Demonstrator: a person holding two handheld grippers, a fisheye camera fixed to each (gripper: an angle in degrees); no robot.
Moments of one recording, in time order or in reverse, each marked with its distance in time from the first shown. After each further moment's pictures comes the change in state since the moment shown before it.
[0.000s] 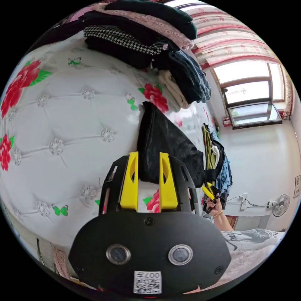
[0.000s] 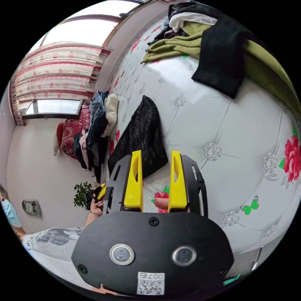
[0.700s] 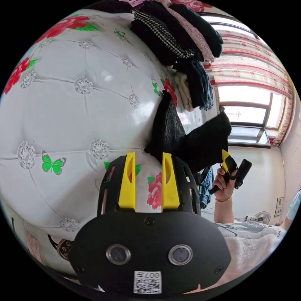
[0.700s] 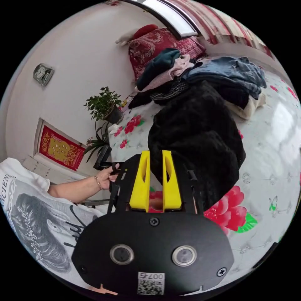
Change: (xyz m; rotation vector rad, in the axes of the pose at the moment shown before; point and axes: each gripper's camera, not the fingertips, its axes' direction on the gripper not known) left arm -0.080 0.065 -0.011 0.037 0.174 -0.190; right arm -0.272 0.057 0.145 -0.449 -0.078 -0.974
